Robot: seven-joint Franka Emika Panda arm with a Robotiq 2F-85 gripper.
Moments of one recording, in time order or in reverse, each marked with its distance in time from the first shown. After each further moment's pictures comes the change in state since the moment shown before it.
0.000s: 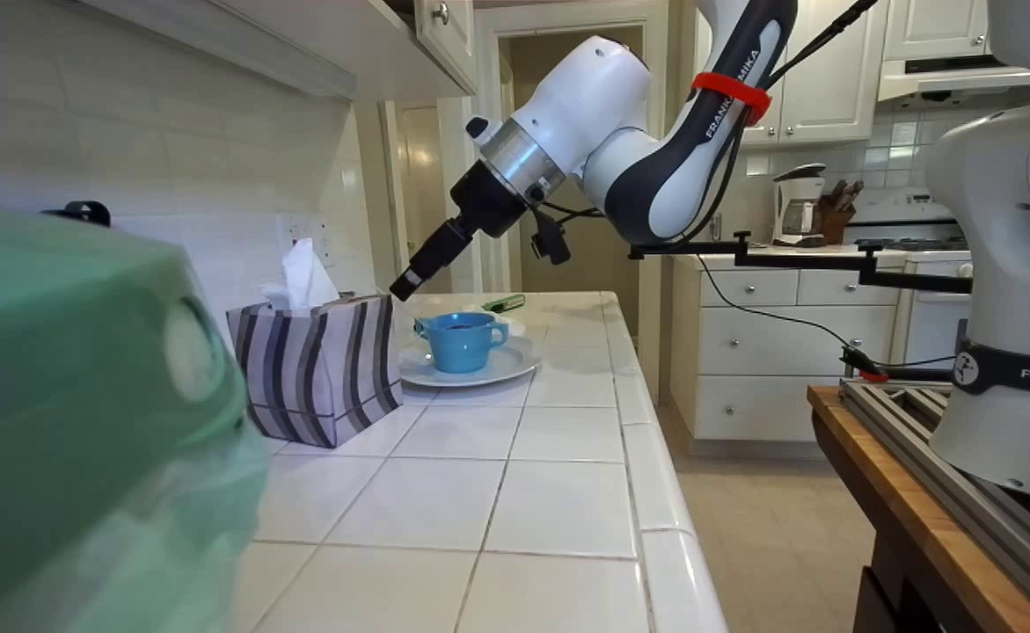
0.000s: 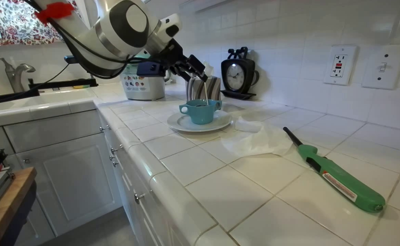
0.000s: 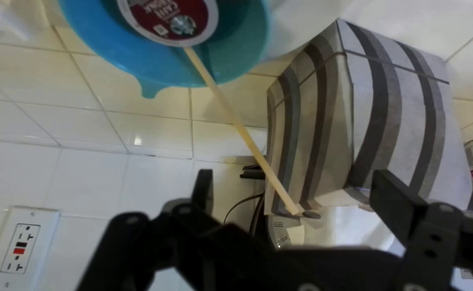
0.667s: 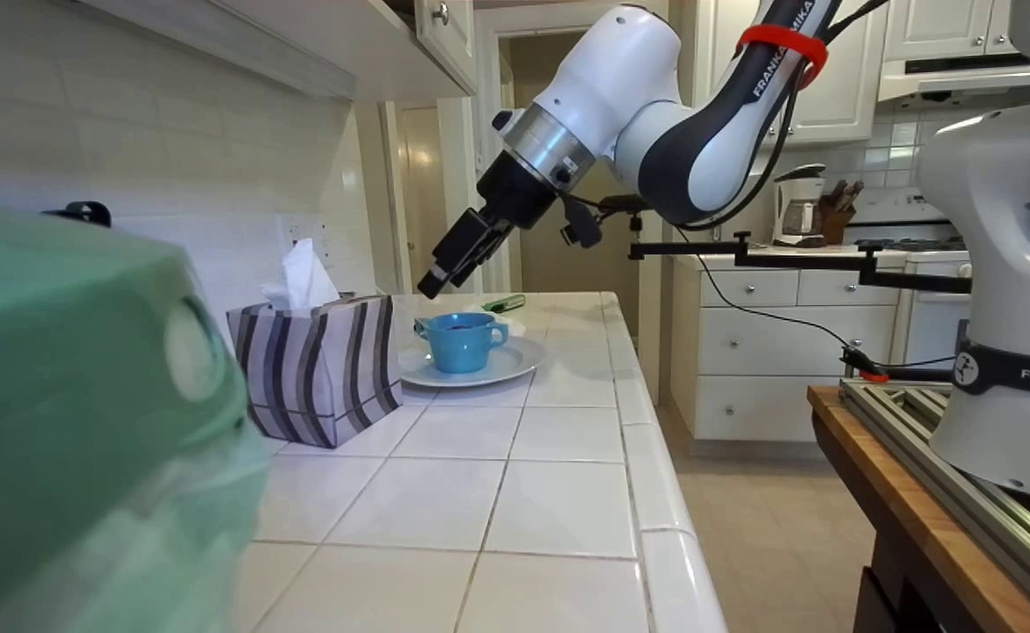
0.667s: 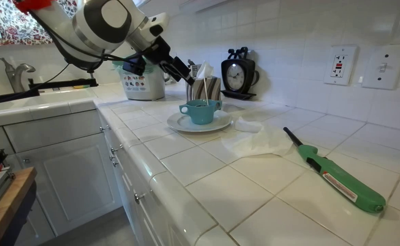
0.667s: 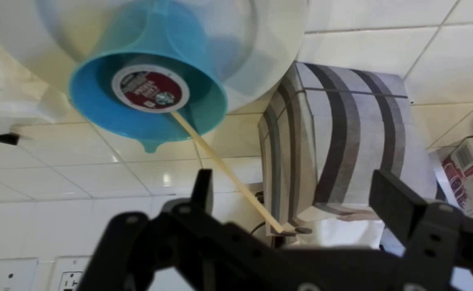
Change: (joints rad) arm 0.228 -0.121 -0.162 -0.126 0.124 -0.122 0.075
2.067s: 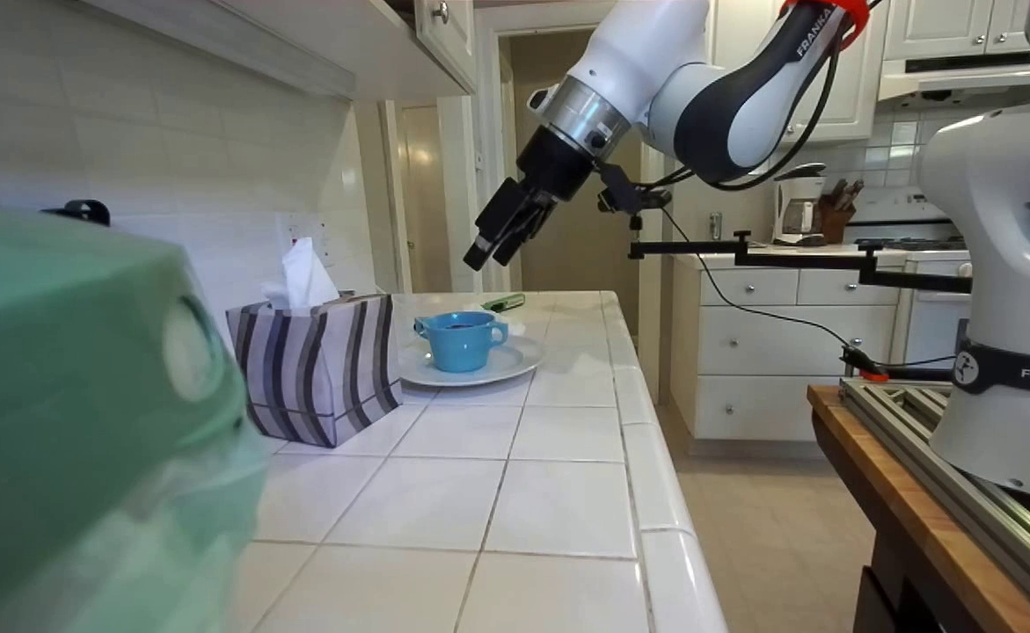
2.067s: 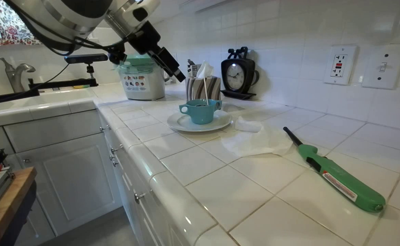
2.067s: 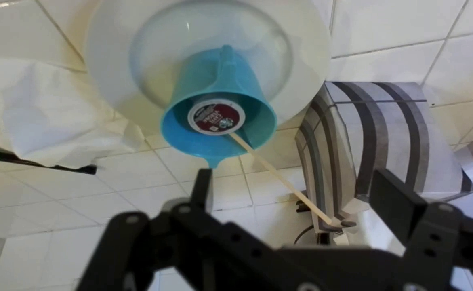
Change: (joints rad) arm -0.015 -0.210 -0.037 -0.102 -0.113 -0.182 0.124
